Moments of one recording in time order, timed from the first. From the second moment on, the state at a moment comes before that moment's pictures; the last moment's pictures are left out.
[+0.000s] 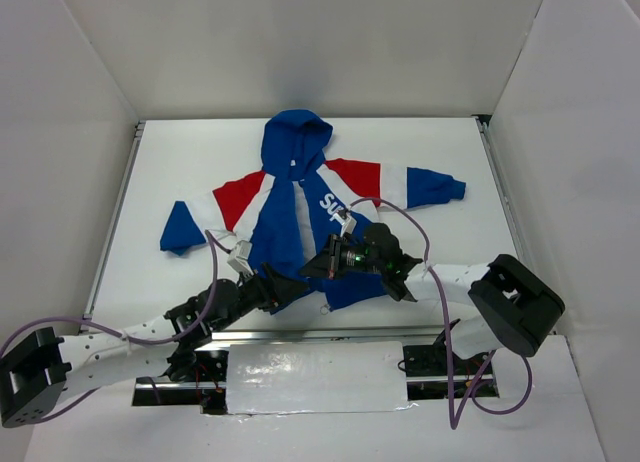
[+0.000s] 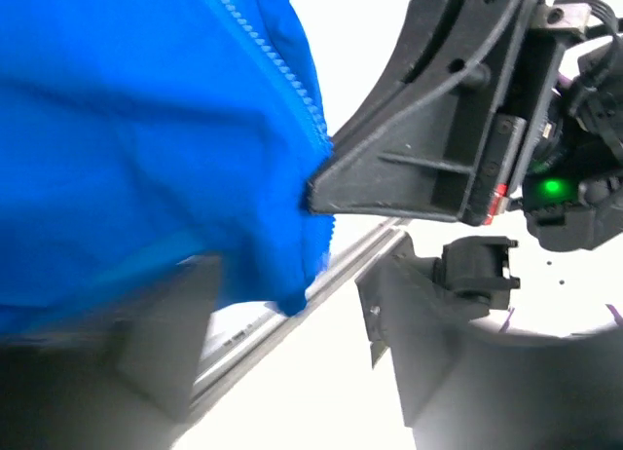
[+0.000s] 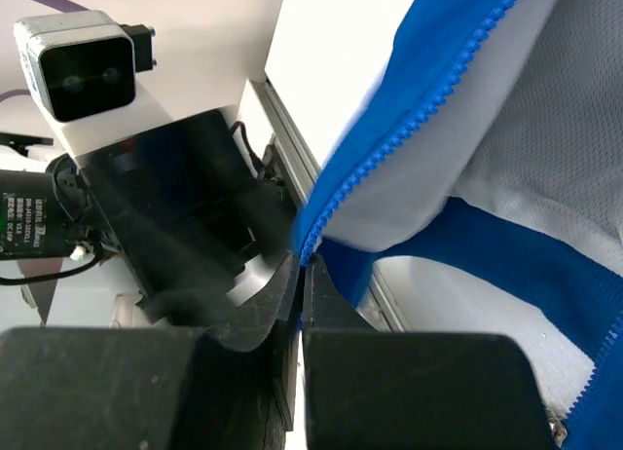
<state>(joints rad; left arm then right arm) -0.99 0.79 0.14 0.42 -0.19 -1.10 0.76 1.40 0.46 0.69 -0.53 1.00</state>
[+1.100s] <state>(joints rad) -0.99 0.82 0.11 0.54 -0.07 -1.02 0.76 1.43 0.47 0.72 -0.61 1.03</state>
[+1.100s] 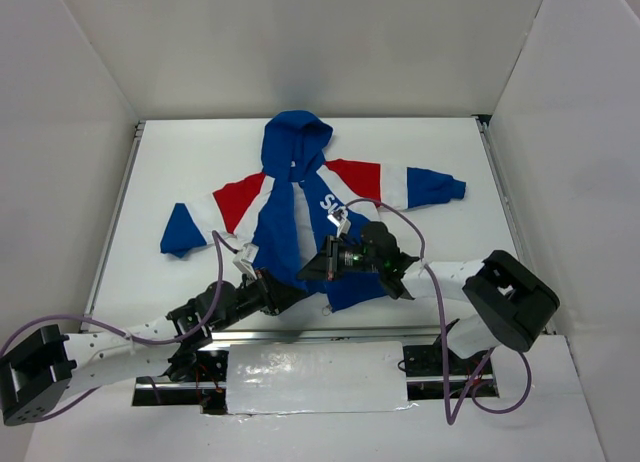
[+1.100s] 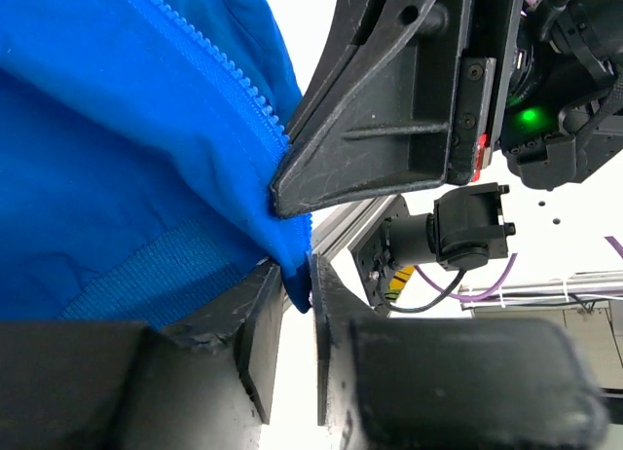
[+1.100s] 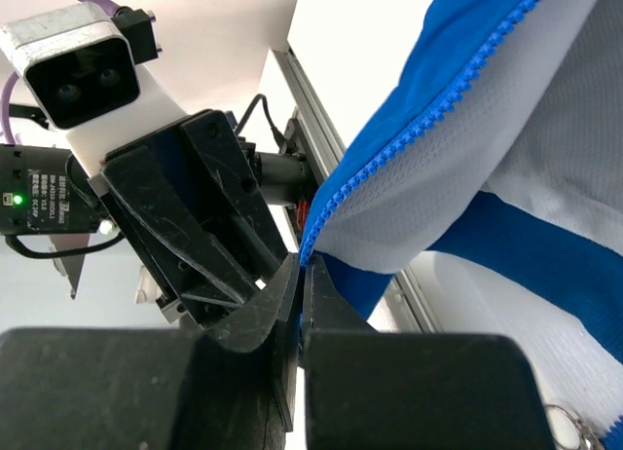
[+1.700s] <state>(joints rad) -0.99 0.79 0.11 0.49 -0.07 -1.00 0.74 1.47 0.54 0.61 -0.67 0.95</state>
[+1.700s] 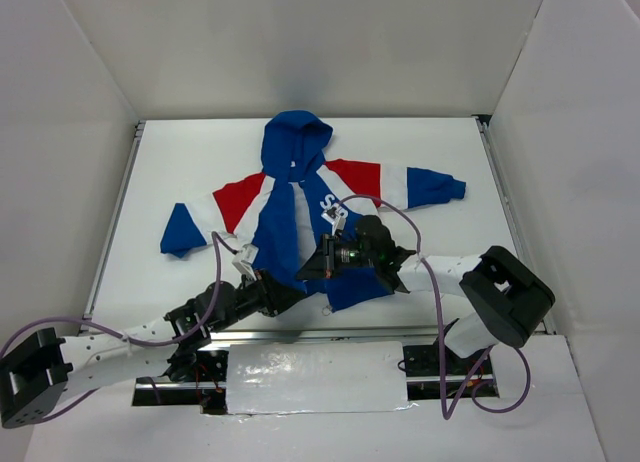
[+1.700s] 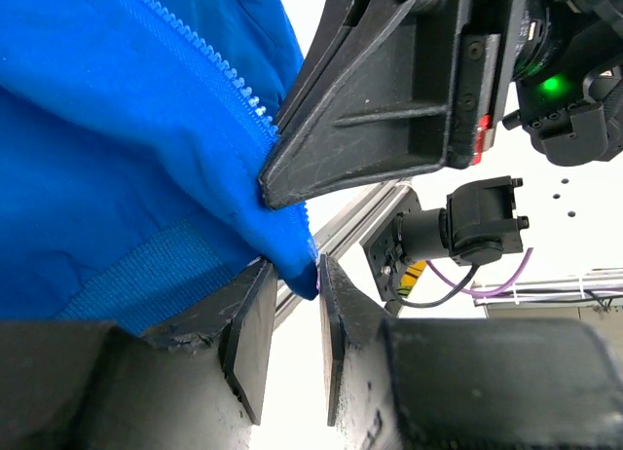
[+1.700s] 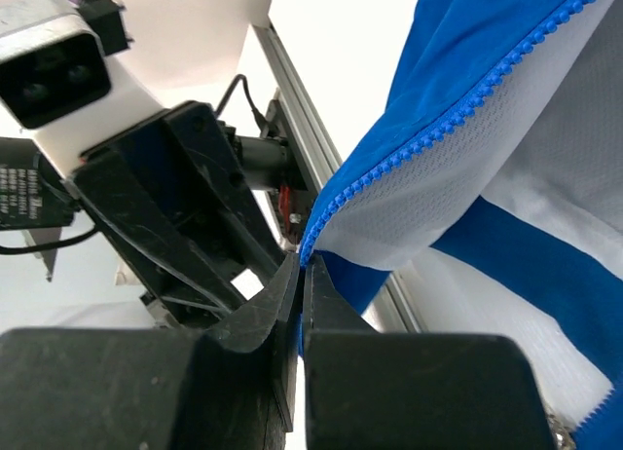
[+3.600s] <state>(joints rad) -0.99 0.76 0.11 0.39 -0.13 -1.01 0.68 1.32 0.59 0.22 -0.56 0.74</state>
